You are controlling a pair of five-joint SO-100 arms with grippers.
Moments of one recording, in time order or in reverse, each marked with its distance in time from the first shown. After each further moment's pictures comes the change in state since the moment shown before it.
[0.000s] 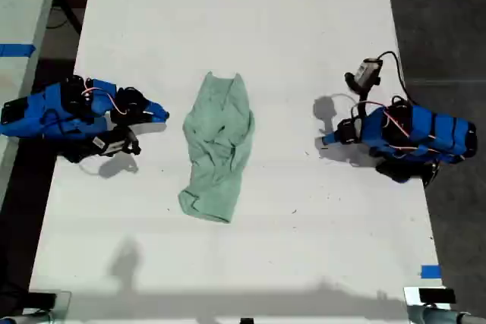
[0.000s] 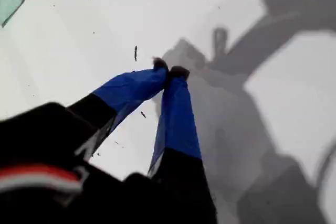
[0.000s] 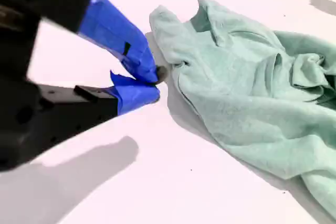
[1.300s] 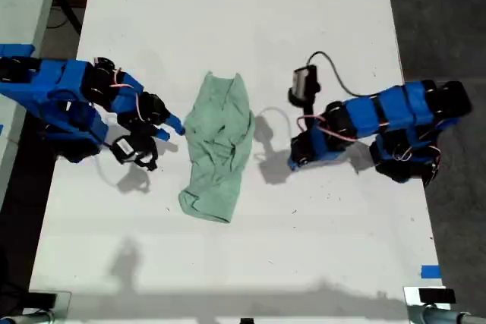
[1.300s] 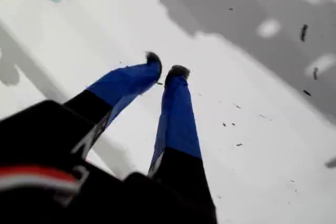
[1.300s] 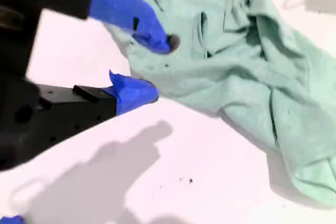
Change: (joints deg) arm 0 19.4 -74.2 -69.5 18.5 -11.3; arm 1 -24.5 -101.4 -88.5 7.7 19.8
